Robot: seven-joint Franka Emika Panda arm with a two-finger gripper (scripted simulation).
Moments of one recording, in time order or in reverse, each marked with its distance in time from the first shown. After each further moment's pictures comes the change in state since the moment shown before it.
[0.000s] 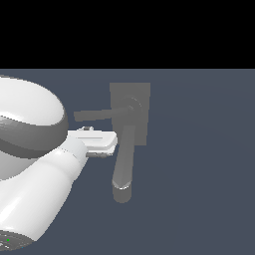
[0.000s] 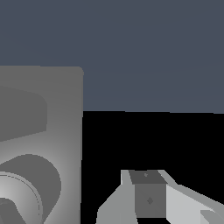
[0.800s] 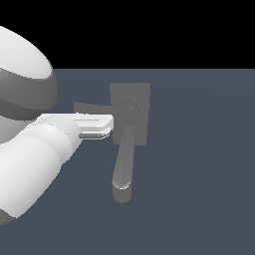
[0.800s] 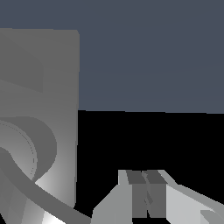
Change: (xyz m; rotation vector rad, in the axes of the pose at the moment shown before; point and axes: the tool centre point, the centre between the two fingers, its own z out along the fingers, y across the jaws) arm -0.049 0.006 0.000 0.001 0.005 -0.002
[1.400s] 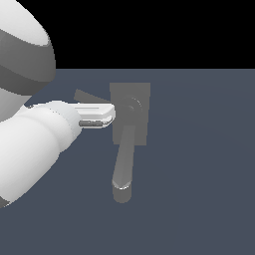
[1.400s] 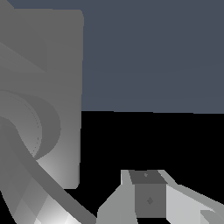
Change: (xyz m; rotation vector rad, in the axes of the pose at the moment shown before) arm -0.028 -0.005 0.000 -0.002 0.005 0.000
